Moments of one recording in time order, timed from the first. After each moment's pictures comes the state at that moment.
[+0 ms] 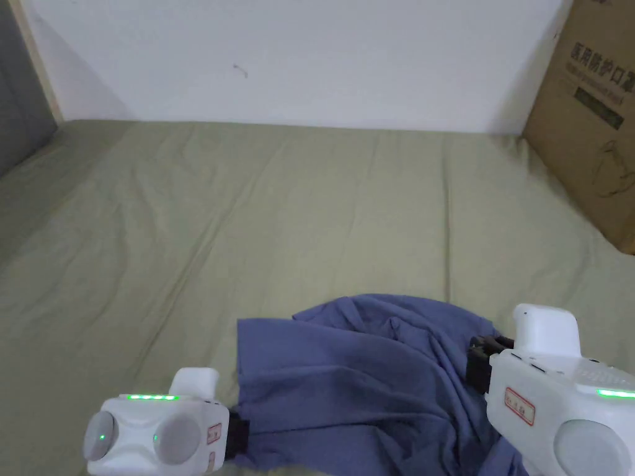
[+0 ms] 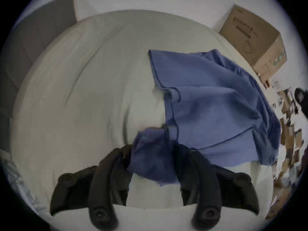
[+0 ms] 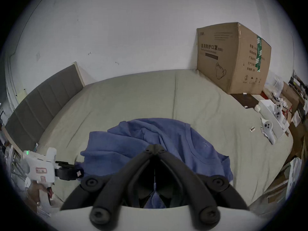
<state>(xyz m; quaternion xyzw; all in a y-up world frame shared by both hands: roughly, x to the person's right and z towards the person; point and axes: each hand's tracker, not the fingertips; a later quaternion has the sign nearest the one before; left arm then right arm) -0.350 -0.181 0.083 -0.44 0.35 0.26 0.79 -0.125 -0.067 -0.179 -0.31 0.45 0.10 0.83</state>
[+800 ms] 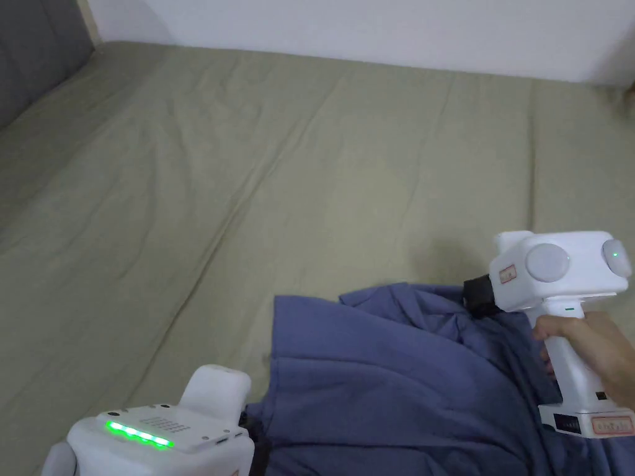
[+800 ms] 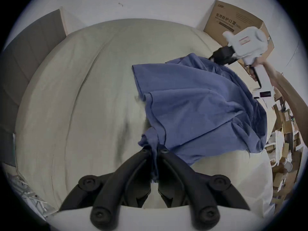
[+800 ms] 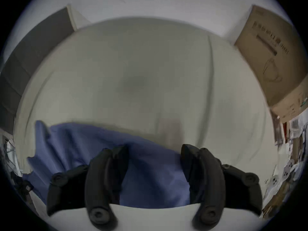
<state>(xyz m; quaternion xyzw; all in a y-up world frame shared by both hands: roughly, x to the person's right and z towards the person) -0.335 -0.146 0.091 -0.44 0.31 0.25 0.81 -0.360 -0.195 -0.348 -0.48 0.45 0.32 0.68</state>
